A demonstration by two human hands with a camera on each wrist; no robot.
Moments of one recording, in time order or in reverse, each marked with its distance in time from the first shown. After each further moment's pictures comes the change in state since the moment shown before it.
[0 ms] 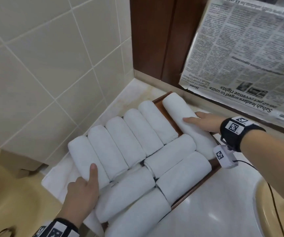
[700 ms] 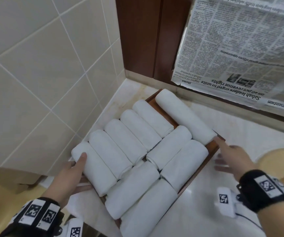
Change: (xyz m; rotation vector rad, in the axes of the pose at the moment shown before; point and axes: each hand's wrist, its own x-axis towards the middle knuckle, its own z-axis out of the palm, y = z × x) left_hand 0.053 0.016 -0.060 -0.447 -0.207 -0.024; right_hand -0.091 0.087 0.089 0.915 0.354 0.384
